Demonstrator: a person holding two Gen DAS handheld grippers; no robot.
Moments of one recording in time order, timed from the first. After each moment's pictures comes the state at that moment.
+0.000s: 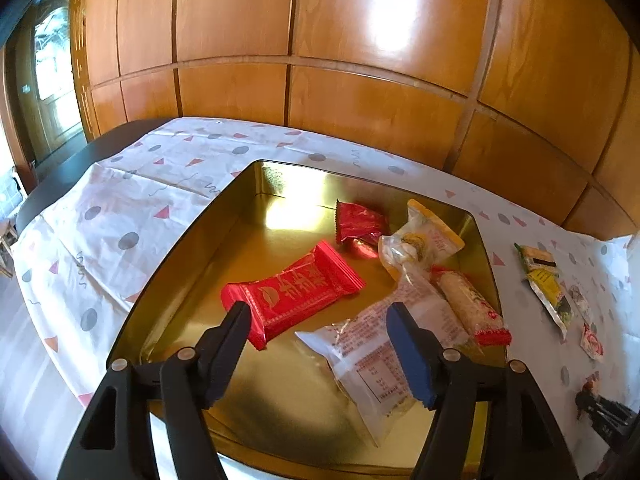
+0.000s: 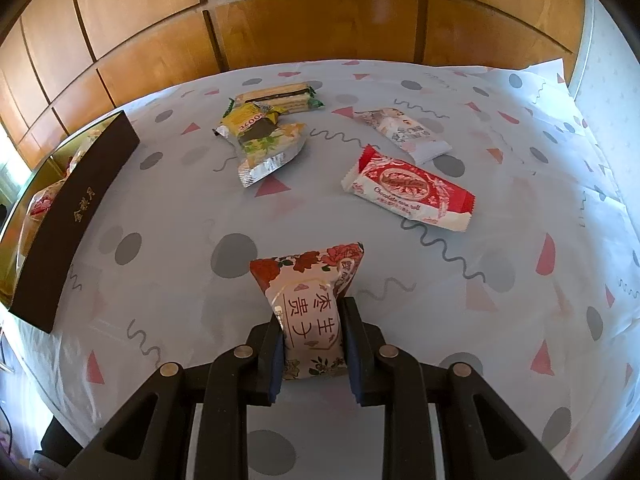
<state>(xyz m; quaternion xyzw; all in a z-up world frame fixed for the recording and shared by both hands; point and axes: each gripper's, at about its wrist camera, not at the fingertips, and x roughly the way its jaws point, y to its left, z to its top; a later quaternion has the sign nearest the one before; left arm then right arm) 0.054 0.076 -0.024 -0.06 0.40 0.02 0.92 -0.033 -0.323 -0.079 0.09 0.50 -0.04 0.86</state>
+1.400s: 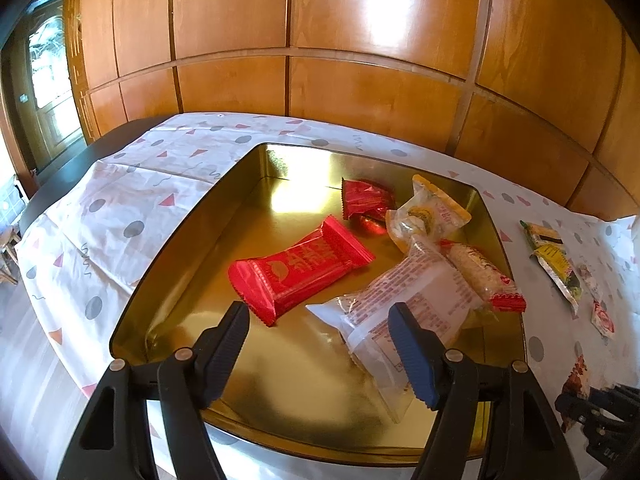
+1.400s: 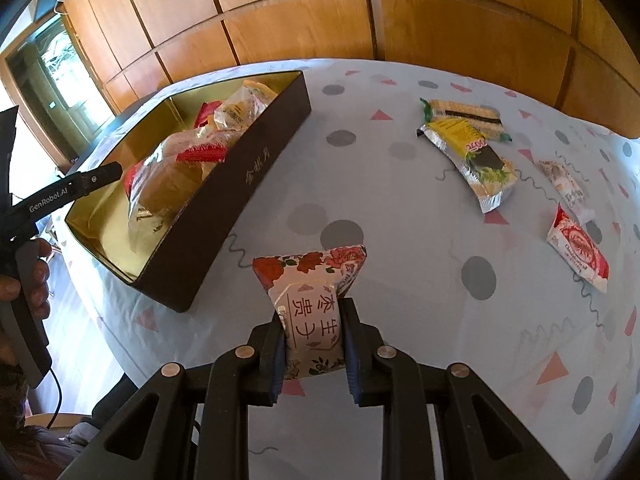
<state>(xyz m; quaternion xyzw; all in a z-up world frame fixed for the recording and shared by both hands) 0.042 0.080 -0.039 -0.05 0.40 0.02 0.91 -0.016 -0.198 -0.053 0.05 0.51 0.14 0.85</state>
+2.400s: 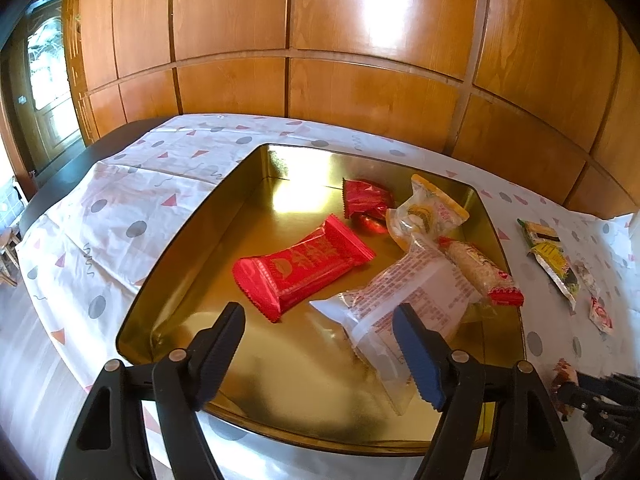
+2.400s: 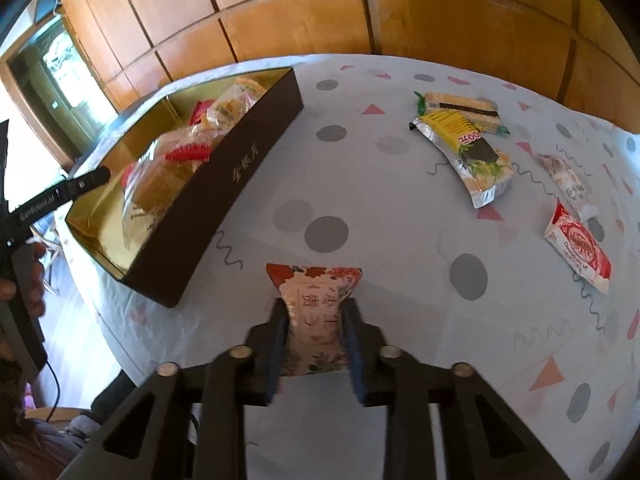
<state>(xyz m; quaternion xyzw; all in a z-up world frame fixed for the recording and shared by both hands) 0.035 0.084 -0.036 -0.04 0.40 0.02 0.91 -0.013 -0.210 -0.056 0.05 0.51 0.15 0.84</state>
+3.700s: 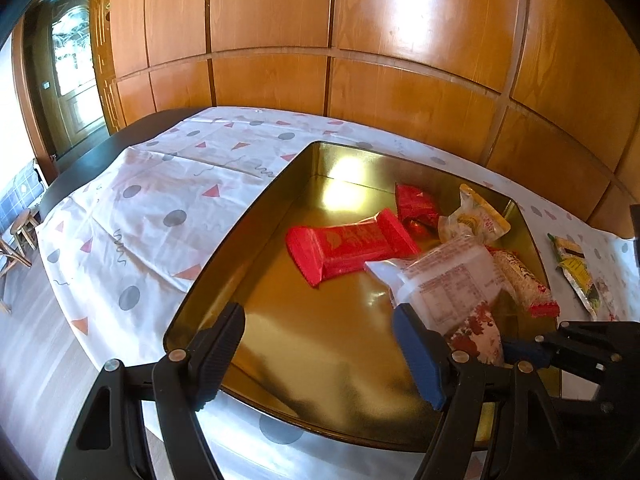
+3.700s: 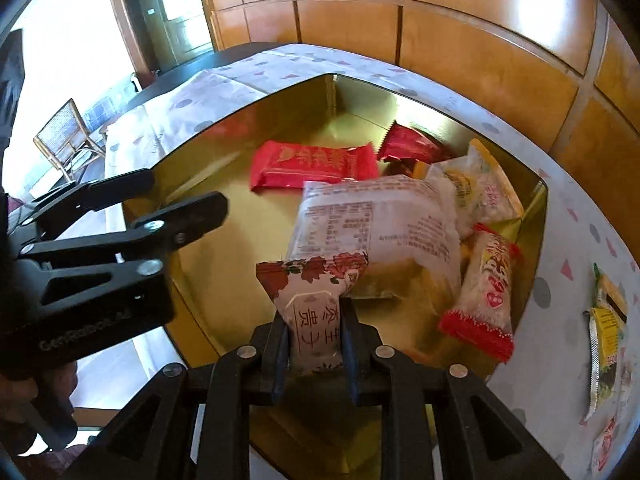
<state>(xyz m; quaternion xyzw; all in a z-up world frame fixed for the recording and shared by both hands) 0.032 0.121 -0.042 -0.06 0.40 0.06 0.91 0.049 -0.019 -0.029 -0.11 0.48 0.30 0.82</state>
